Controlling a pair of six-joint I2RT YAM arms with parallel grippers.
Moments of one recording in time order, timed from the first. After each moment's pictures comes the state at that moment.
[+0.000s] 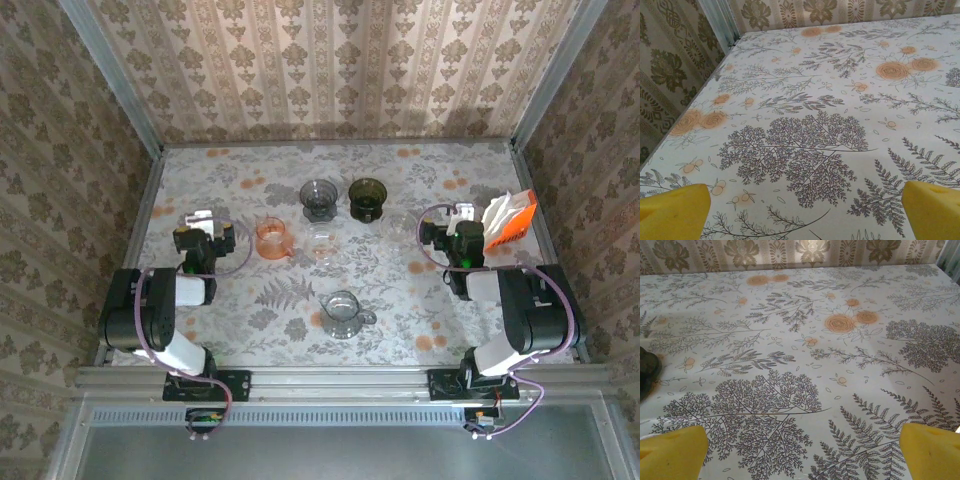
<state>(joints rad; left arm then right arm) -0.05 1.55 0.37 0.84 -0.18 0.07 0.02 1.53 0.41 0.75 0.12 0.05</state>
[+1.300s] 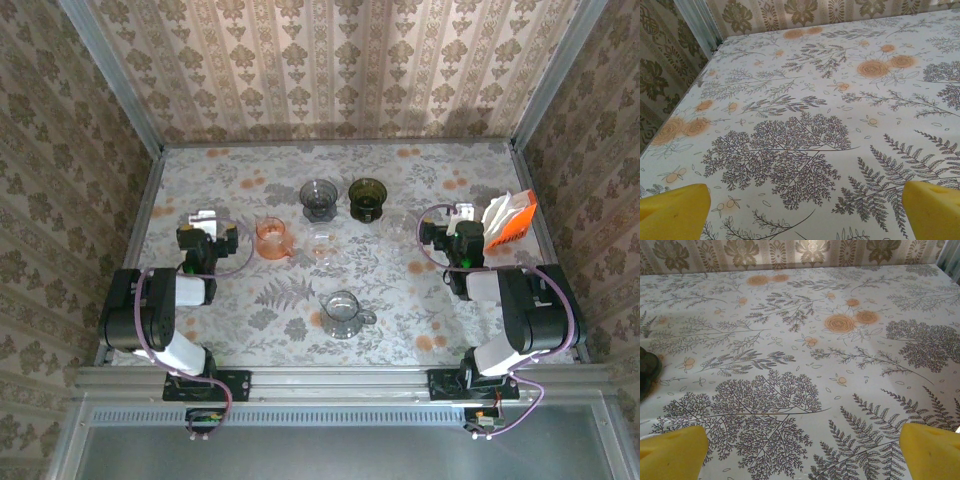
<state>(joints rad) -0.05 1.55 0.37 0.84 -0.12 0.10 0.02 1.53 0.41 0.75 0.12 0.05</state>
